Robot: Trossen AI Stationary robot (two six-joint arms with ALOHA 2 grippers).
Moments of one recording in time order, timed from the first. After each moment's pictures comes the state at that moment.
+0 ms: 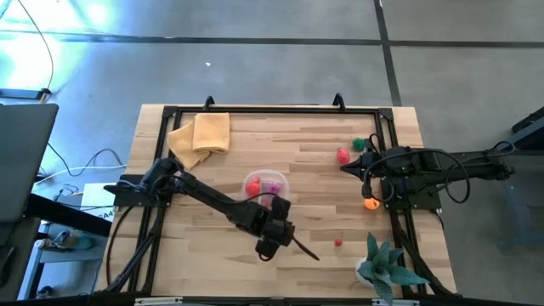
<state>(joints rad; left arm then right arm) -0.26 2.09 1.60 -0.63 -0.29 0.10 0.07 0.52 0.54 -0.45 0.21 0.03</state>
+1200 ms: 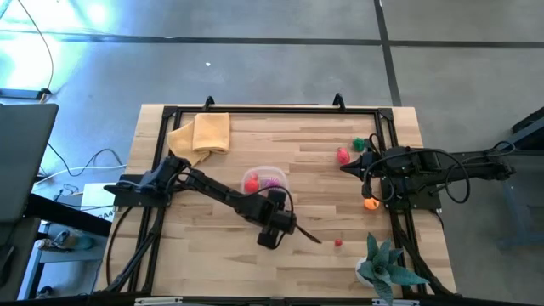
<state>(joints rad) -0.18 2.15 1.59 -0.71 -0.23 -0.01 0.07 0.52 0.54 -0.45 0.21 0.03</state>
